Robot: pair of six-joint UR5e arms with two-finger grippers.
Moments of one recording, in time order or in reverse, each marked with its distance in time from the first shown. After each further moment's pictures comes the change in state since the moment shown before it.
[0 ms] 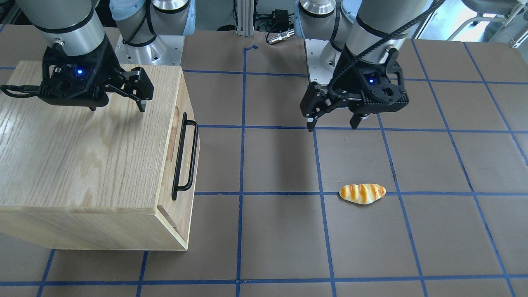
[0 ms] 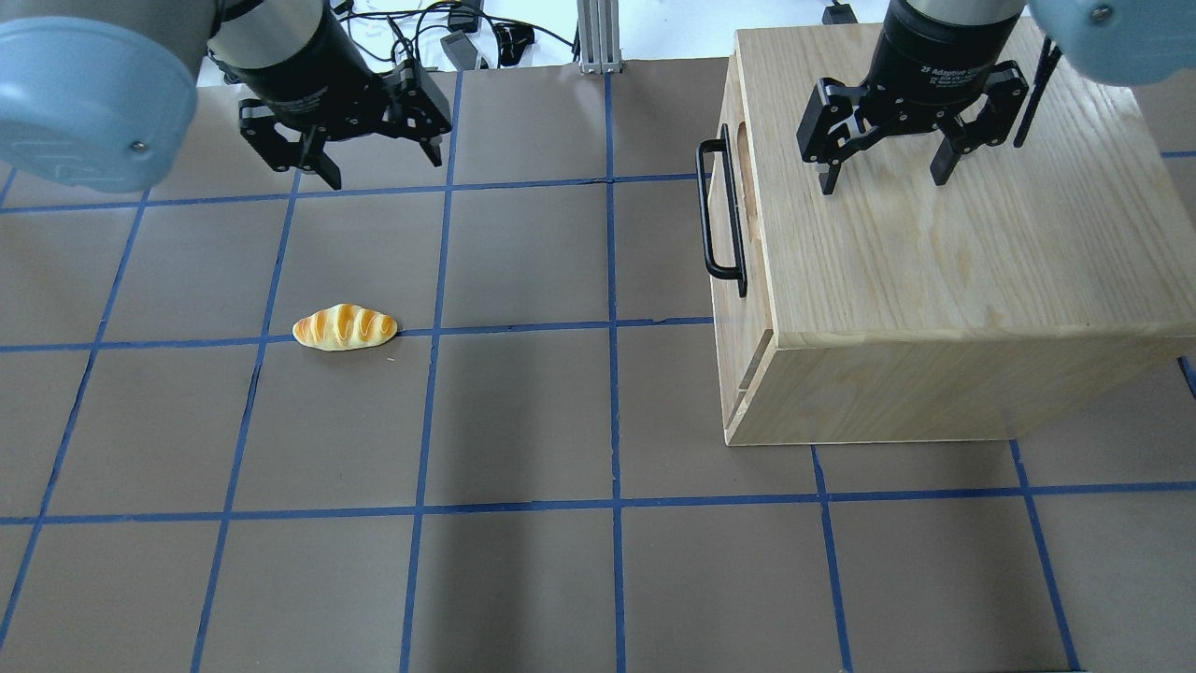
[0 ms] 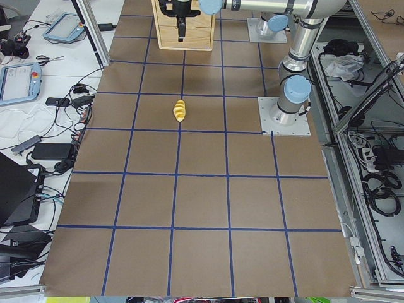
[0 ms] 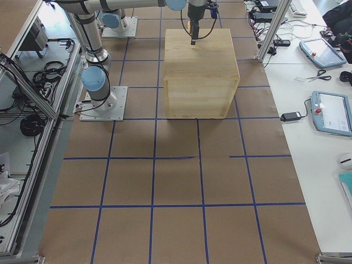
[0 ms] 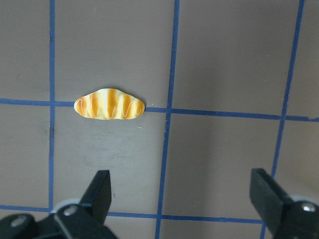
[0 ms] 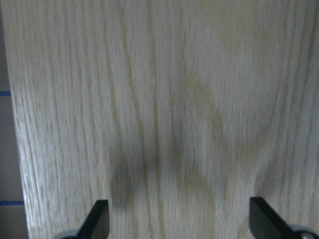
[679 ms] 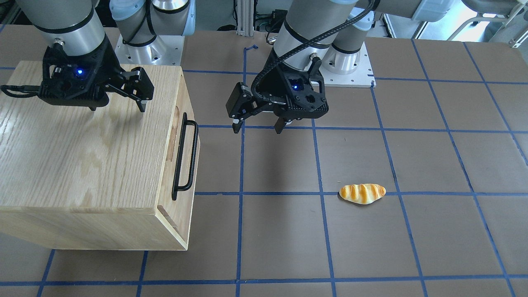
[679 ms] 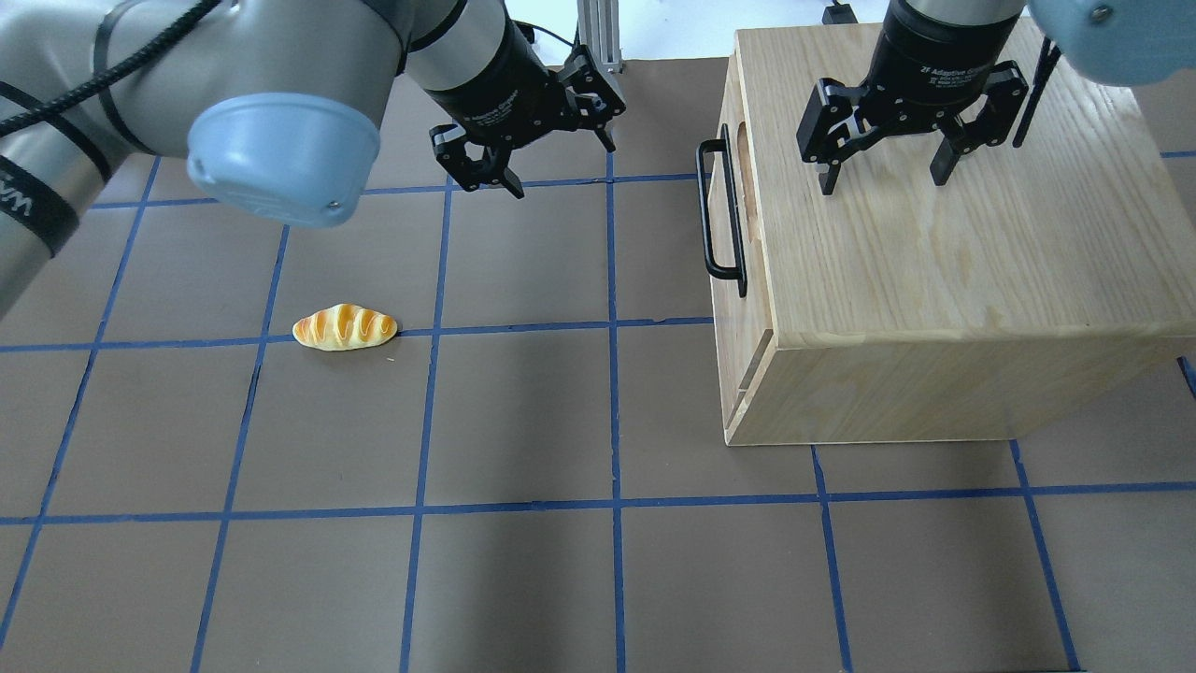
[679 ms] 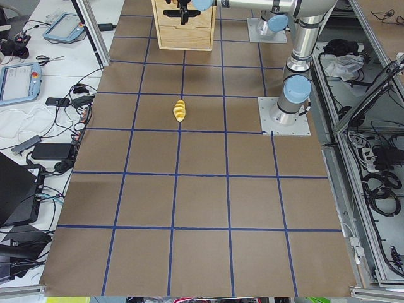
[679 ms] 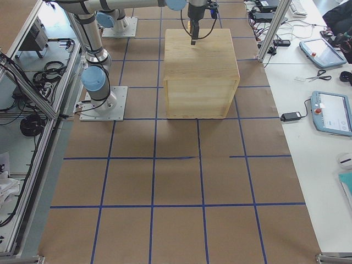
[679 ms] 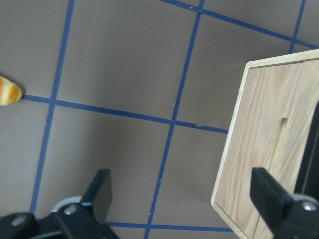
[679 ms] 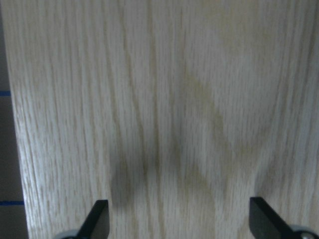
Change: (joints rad) left arm -0.158 -0.089 0.001 0.185 -0.177 -0.265; right arm 0.000 0.000 0.000 0.000 0.000 0.000
